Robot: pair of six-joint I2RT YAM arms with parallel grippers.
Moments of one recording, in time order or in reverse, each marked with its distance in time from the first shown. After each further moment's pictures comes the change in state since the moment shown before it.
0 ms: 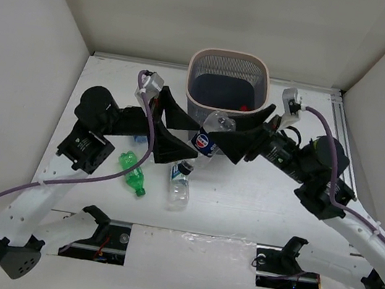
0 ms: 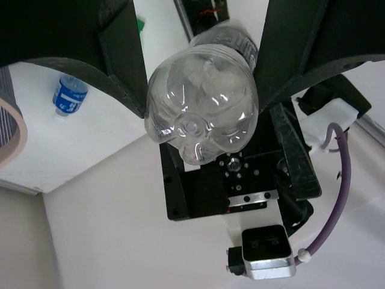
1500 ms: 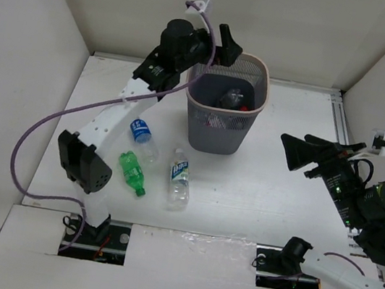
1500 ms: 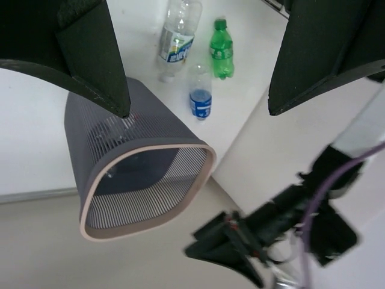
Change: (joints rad) left arm 0.002 0.858 0.811 -0.183 -0.801 0.082; right arm 0.056 -0.340 0.048 -0.482 0.706 -0.068
